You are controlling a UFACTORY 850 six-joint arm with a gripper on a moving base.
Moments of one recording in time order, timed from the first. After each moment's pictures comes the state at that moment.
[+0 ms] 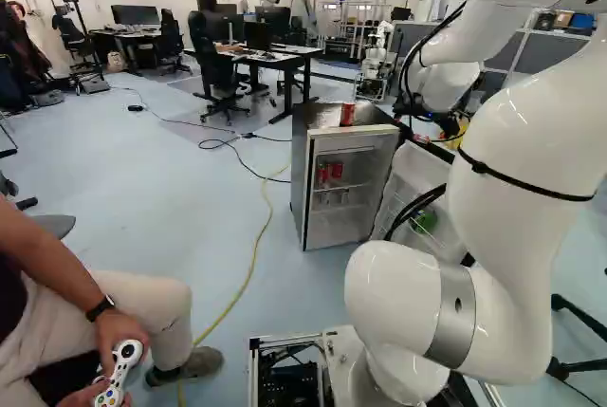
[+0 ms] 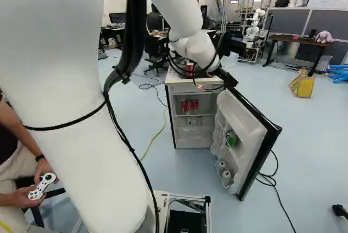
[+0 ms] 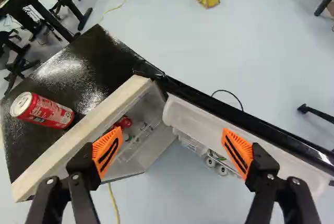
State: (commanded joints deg) arm -31.2 -6.2 -51.1 9.6 1.7 5.4
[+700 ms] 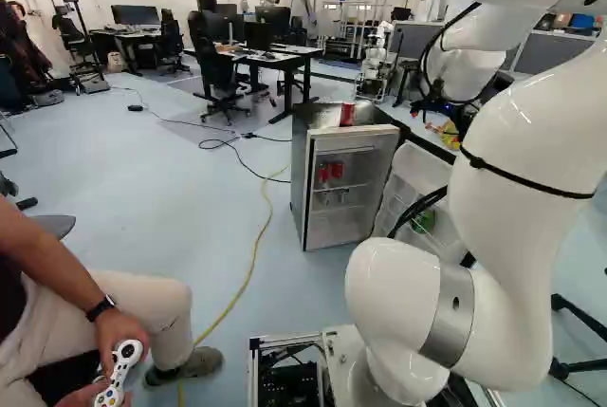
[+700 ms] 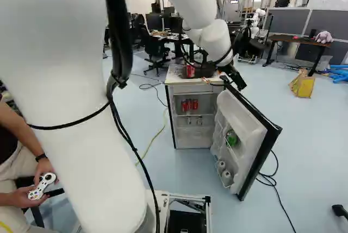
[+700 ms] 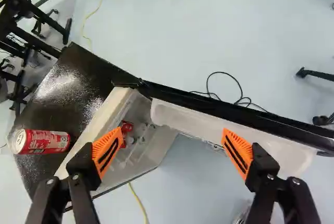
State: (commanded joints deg) arm -36.5 -8.0 -56.9 18.4 -8.6 5.4
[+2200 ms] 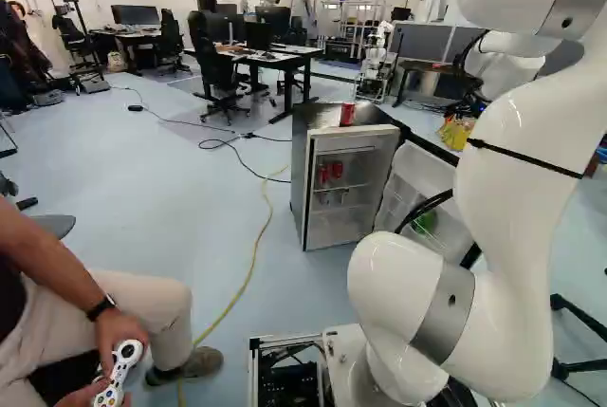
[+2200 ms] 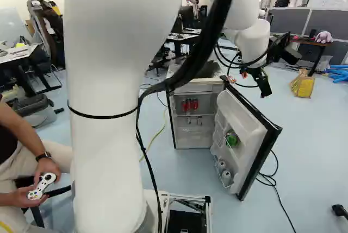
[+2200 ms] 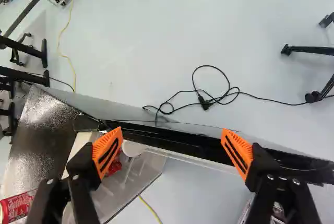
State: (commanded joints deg) arm -46.3 -20.7 -71.7 21.5 -16.3 5.4
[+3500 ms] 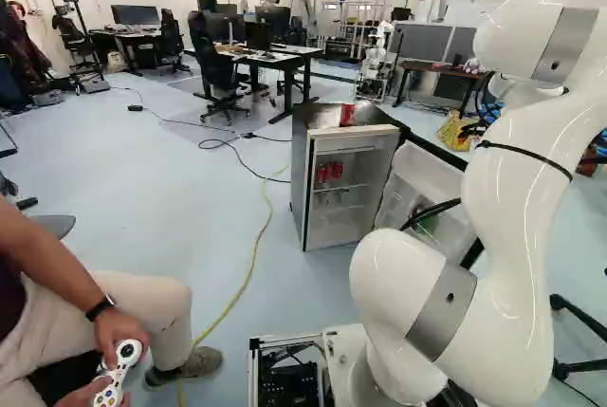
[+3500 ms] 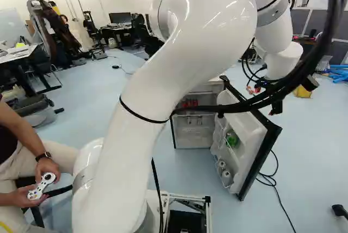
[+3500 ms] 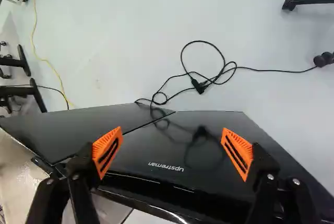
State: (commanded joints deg) arm -52.7 -38.3 -87.4 26.4 -26.7 5.4
